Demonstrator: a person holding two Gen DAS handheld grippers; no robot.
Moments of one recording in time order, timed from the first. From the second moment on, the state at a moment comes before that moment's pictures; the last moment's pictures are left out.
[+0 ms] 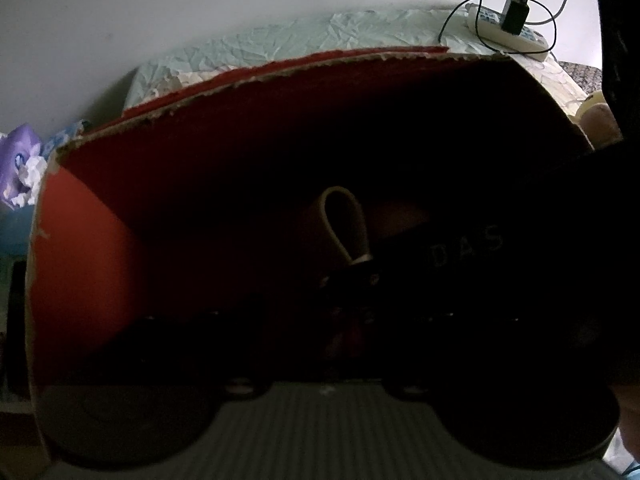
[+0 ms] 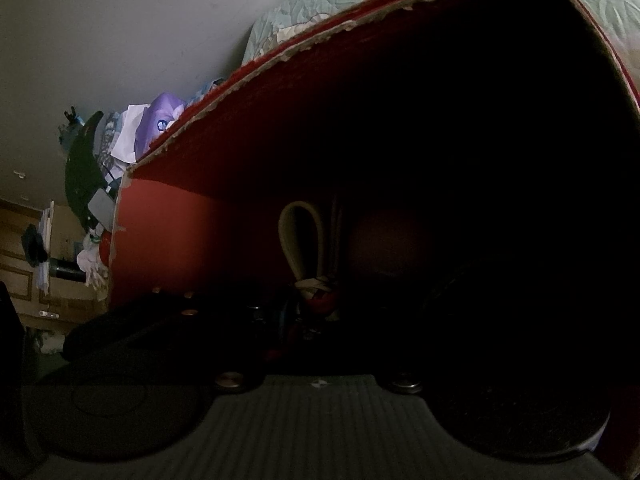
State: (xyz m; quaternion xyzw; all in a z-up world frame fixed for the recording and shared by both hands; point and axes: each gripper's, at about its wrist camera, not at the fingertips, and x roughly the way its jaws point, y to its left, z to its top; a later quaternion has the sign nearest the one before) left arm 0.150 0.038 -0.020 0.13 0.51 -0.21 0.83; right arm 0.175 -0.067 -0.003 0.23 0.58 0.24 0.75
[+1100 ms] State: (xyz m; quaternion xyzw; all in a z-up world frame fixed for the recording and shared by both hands) left arm 0.163 0.036 -0.027 0.13 0.55 -0.21 0.80; right arm 0.157 -0.066 0.019 0.20 0.46 0.24 0.83
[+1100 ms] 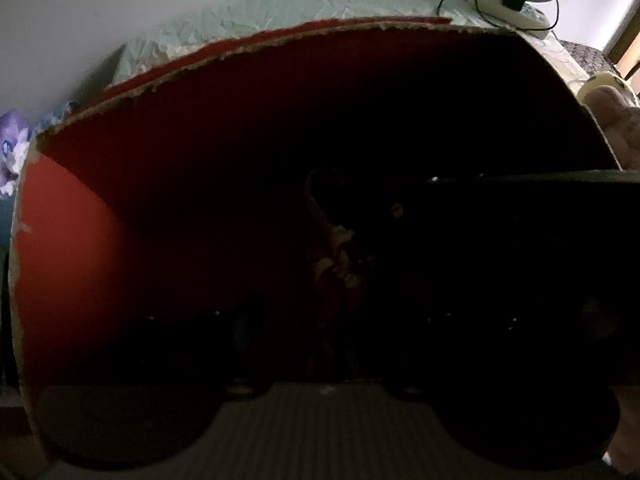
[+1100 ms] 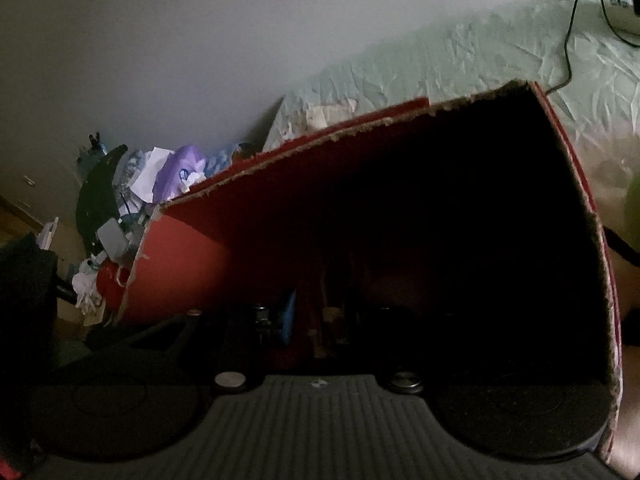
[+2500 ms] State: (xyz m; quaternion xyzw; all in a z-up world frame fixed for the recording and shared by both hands) left arm 0.169 0.027 -0.034 0.14 0.55 -0.18 0.80; right arm 0.163 -0.070 0.023 0.20 0.45 0.27 0.83
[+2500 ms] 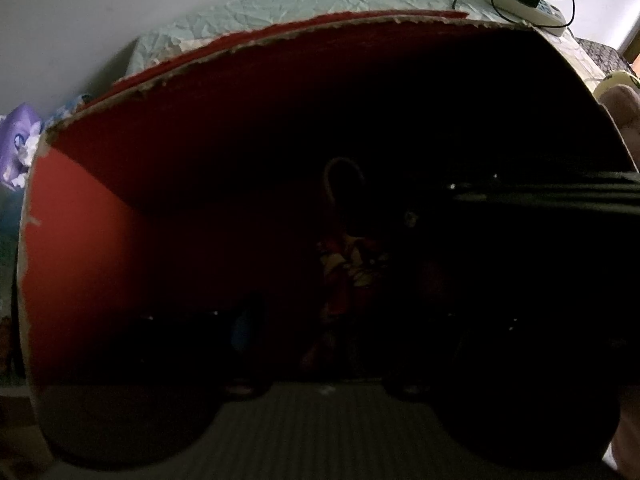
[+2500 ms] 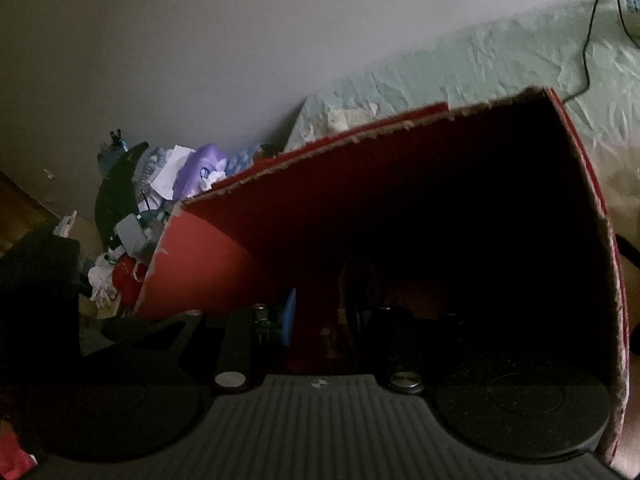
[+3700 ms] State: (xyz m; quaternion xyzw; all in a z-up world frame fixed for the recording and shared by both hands) left arm 0.001 0.168 0.043 0.01 0.45 -0.11 0.89; right arm 0.087 -0.058 0.102 0.15 0.37 0.51 0.76
